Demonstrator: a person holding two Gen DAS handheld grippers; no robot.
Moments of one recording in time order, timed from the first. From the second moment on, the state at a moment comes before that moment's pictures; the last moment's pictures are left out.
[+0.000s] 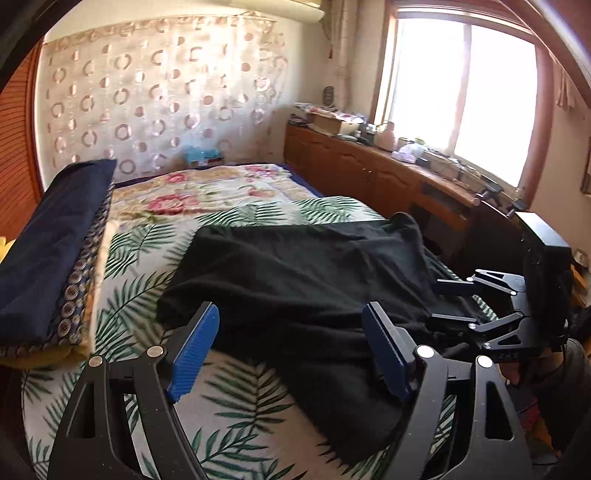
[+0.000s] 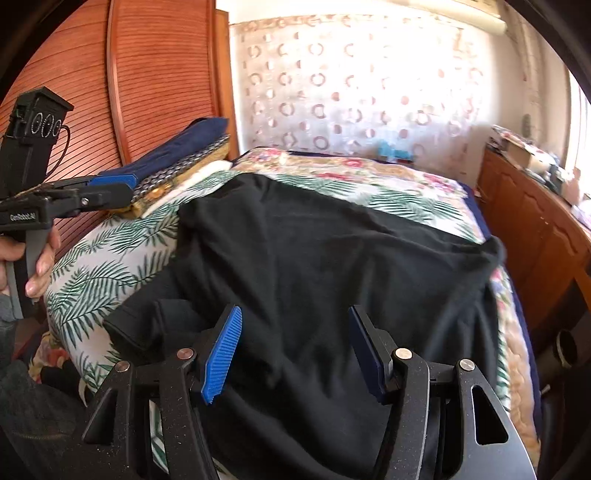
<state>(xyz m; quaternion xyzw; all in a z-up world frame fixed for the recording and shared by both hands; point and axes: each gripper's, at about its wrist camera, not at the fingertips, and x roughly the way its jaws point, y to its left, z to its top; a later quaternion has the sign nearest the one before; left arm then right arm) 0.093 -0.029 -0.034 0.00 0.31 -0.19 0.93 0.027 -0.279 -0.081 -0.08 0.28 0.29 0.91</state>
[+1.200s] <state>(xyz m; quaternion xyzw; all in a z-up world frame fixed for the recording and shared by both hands) 0.086 -0.003 -0.051 -0.01 0.31 -0.15 0.94 0.027 -0.261 -0.047 -0.08 0.23 0.32 0.92</state>
